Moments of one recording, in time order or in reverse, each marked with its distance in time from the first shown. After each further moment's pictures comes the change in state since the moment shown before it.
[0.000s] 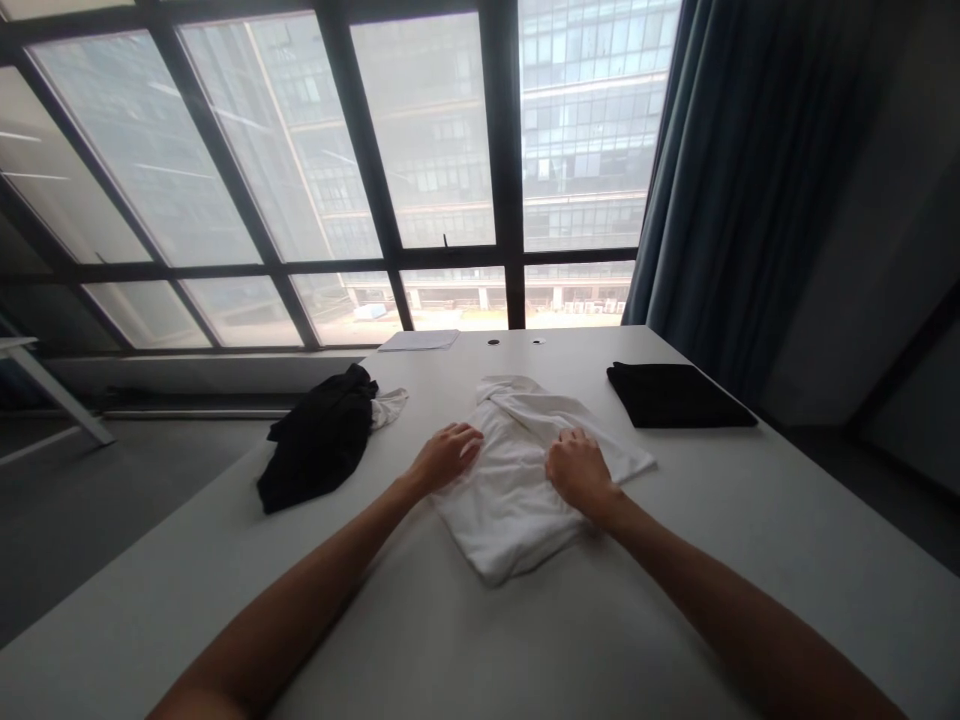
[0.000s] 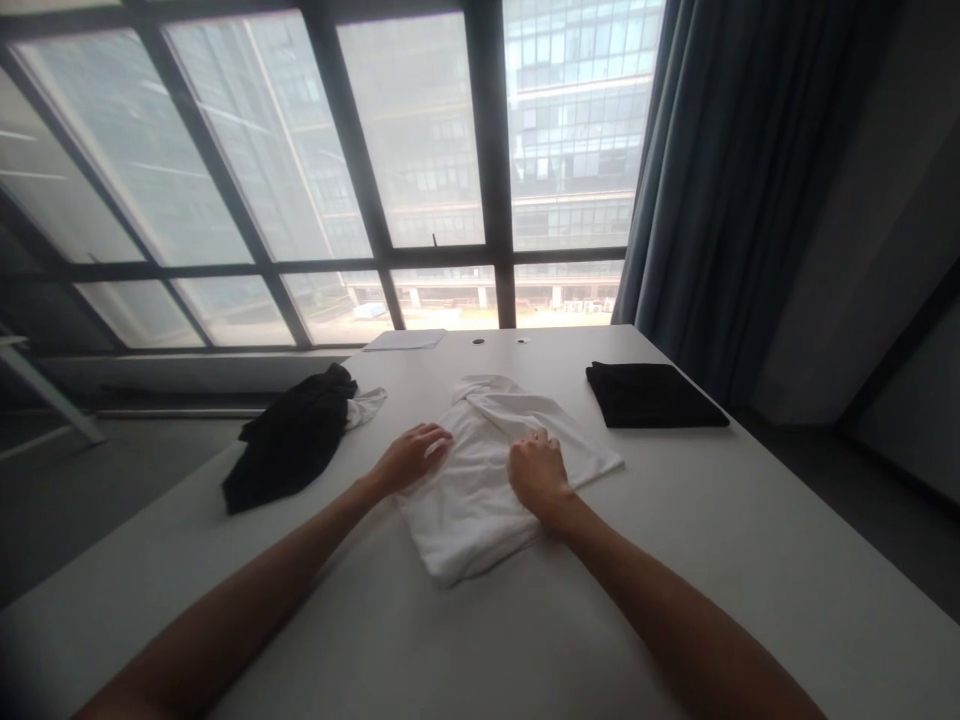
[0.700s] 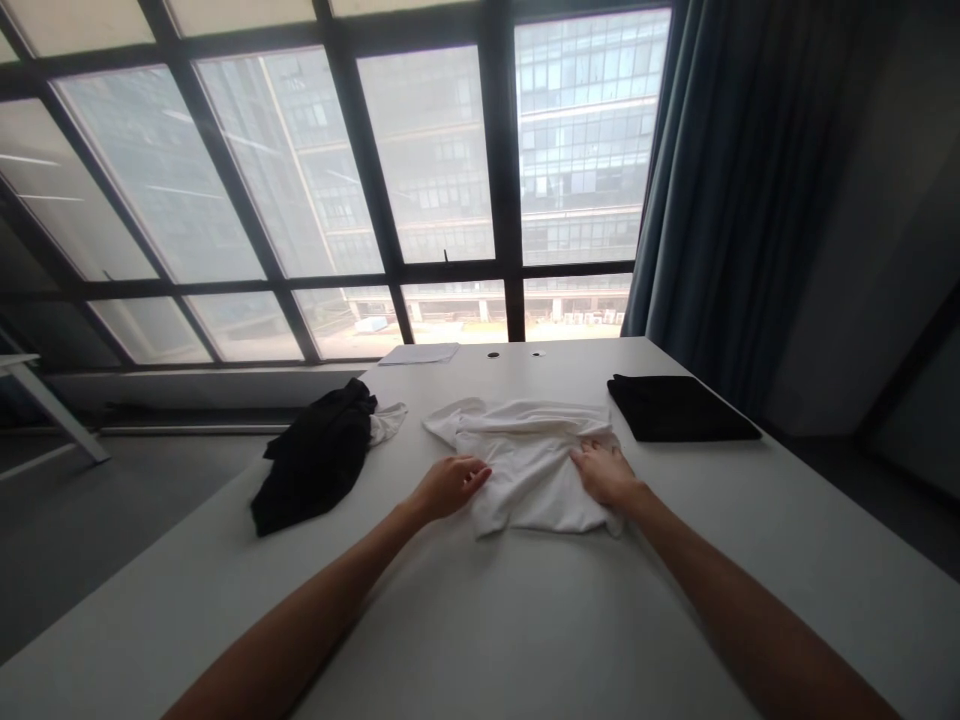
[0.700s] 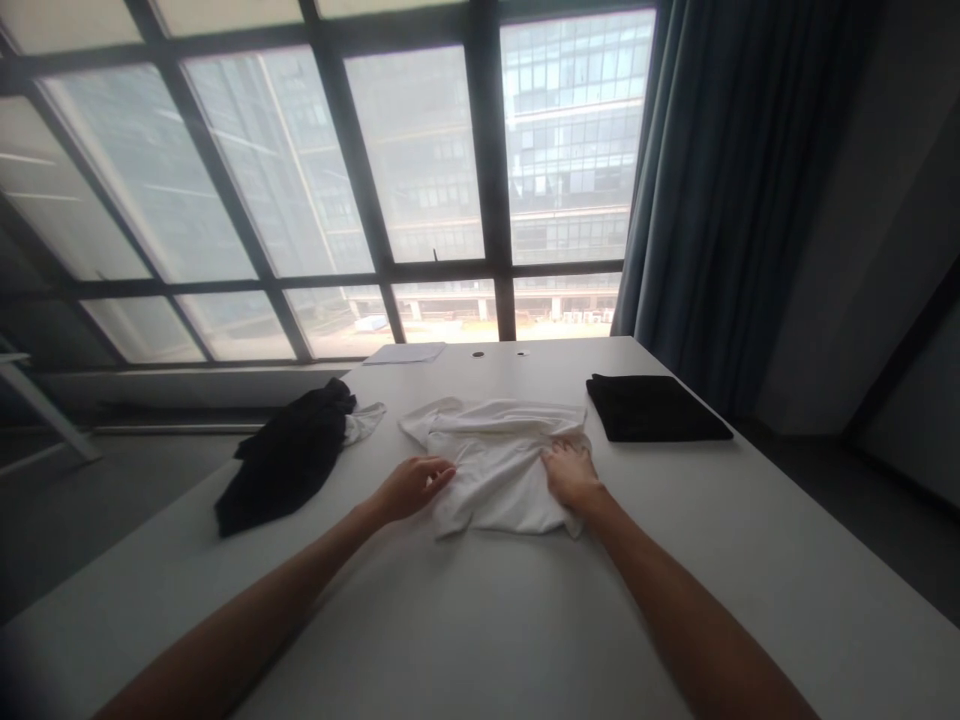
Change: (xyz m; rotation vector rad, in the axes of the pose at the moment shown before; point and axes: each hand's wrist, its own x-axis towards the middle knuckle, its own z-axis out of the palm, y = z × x) left_hand -0.006 0.013 0.003 -0.099 -0.074 0.051; right_hand 0.030 0.064 0.024 -0.030 -0.157 0.006
